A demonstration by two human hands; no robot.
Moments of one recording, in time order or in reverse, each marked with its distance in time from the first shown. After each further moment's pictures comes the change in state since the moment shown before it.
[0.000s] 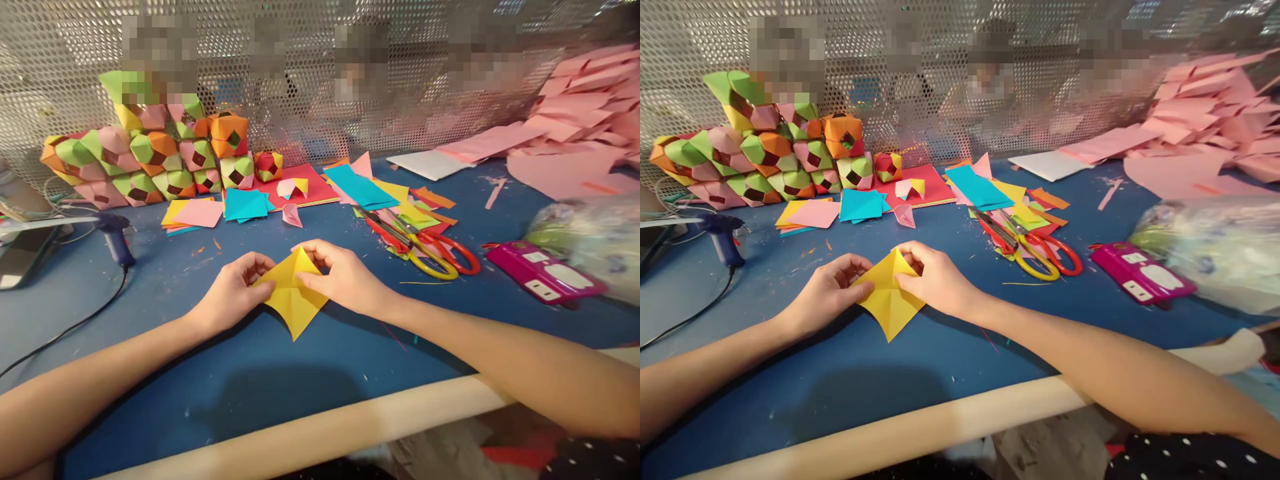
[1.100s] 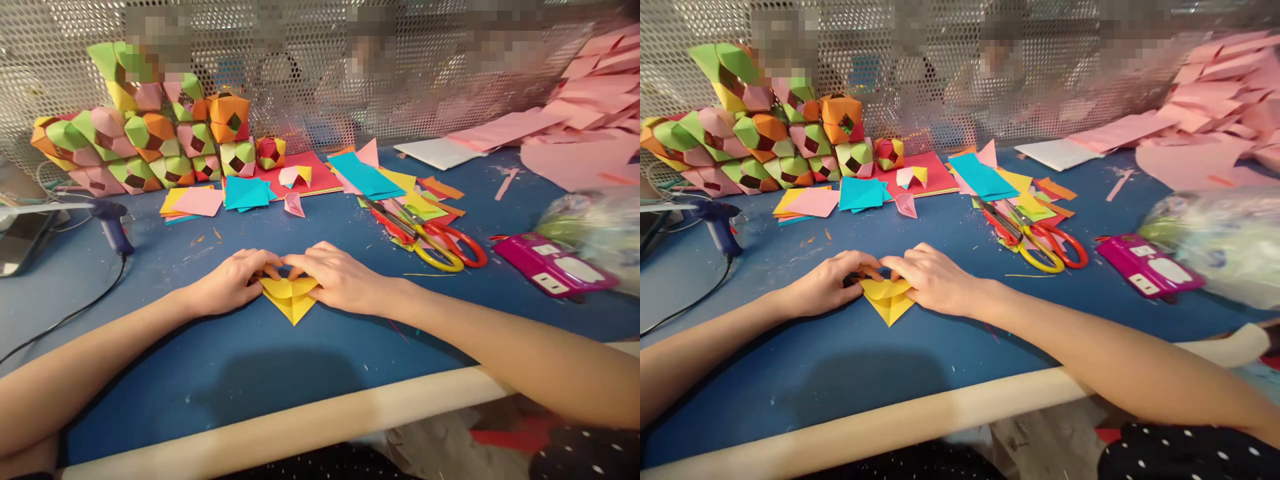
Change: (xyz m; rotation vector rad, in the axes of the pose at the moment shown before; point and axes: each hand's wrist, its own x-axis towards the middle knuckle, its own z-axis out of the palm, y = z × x) left_hand 0.010 -0.012 -0.021 0.681 -0.263 0.451; right_hand 0.000 0.014 -0.007 -0.728 -0.236 -0.637
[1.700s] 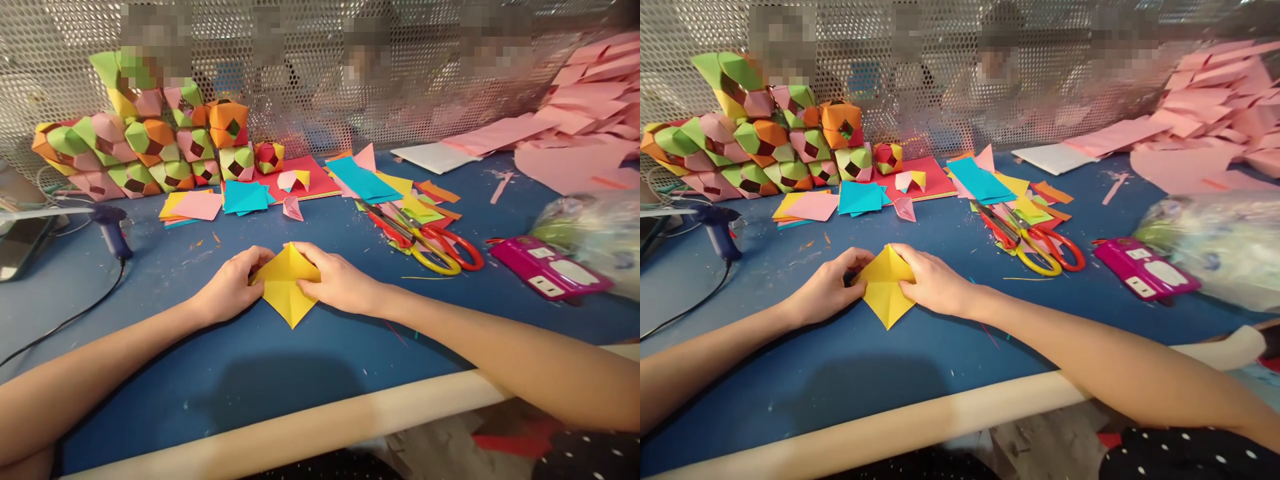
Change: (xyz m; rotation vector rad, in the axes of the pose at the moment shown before) left_hand 0.001 0.006 0.010 -0.097 0.135 -0.295; right_hand 0.004 -0.005 0.006 0.421 0.047 0.458
